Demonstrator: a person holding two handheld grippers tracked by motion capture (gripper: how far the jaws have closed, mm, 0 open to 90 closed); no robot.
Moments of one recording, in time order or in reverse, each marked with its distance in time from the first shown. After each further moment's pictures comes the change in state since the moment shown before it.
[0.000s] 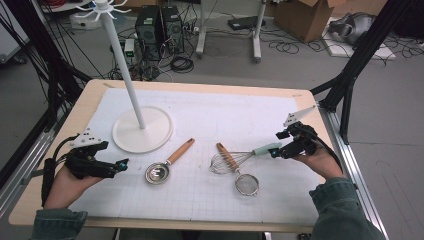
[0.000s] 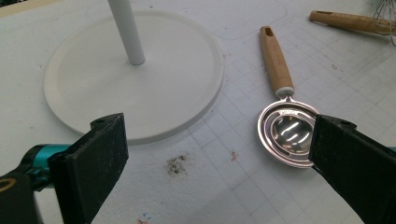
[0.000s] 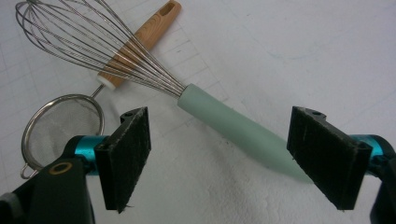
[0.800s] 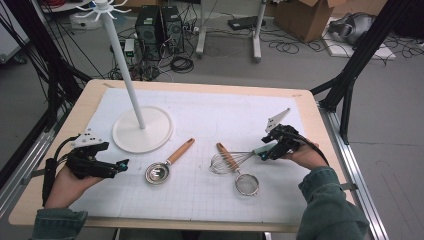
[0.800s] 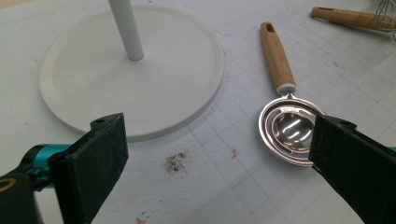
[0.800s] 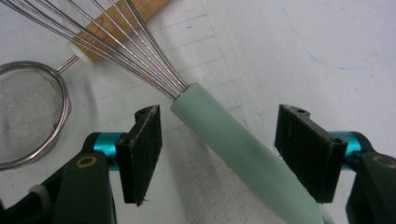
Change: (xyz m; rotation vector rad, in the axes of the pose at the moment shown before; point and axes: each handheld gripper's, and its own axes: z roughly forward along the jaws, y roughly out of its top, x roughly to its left) left arm 0.001 -0.002 0.004 0.011 -0.010 -0.009; right arm -0.007 0.012 0.050 0.131 0.067 -0.184
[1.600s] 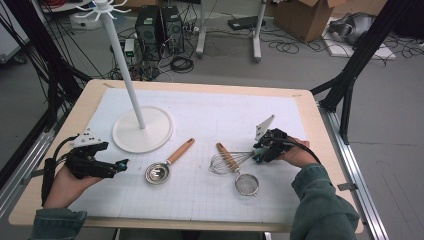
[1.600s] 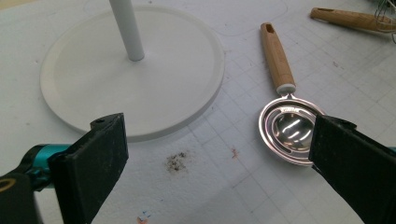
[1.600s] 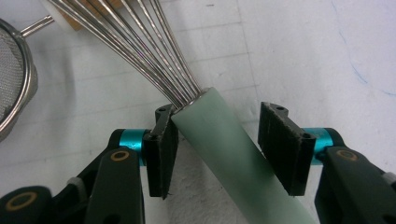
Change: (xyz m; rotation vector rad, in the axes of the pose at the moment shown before) left arm 0.001 0.000 -0.002 -0.004 0.002 0.002; right arm 0.002 0.009 0.031 0.090 0.017 -0.180
